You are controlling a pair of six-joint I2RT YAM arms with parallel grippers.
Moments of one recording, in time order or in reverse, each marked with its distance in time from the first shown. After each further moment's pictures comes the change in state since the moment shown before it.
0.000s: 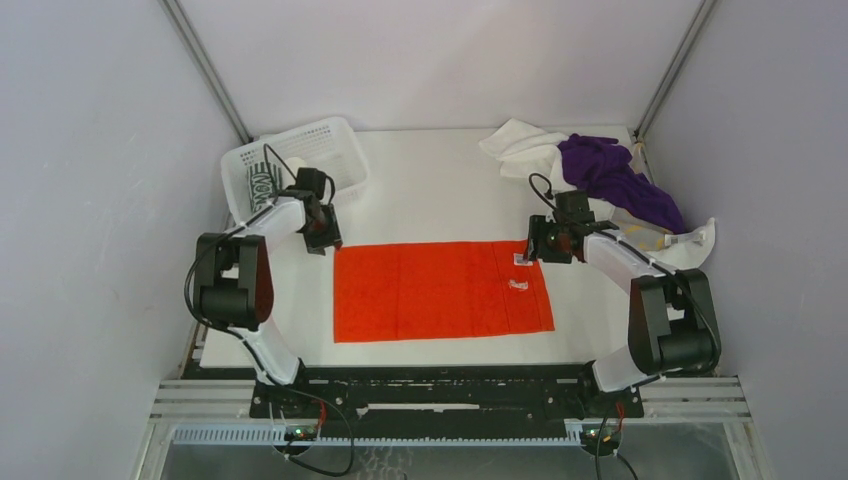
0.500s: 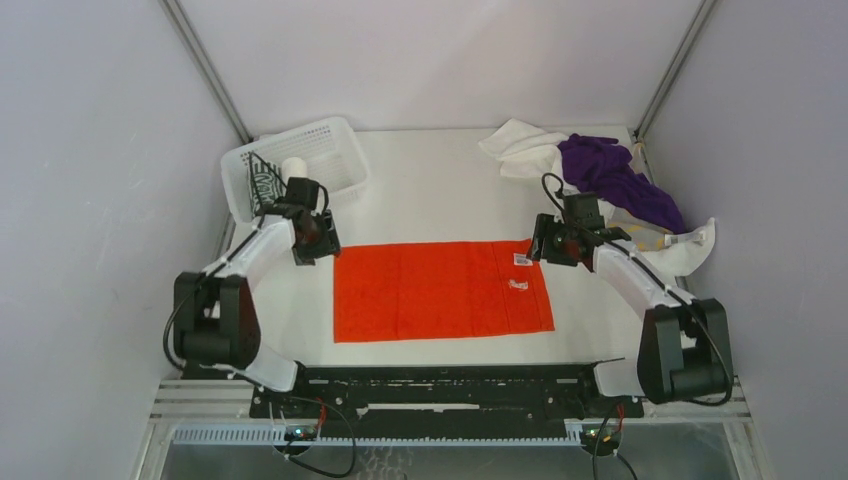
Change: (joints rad) left arm -0.028 -0.265 -0.144 -0.051 -0.017 -0.041; right arm -0.007 -0.171 -0.041 -0.062 0.024 0.075
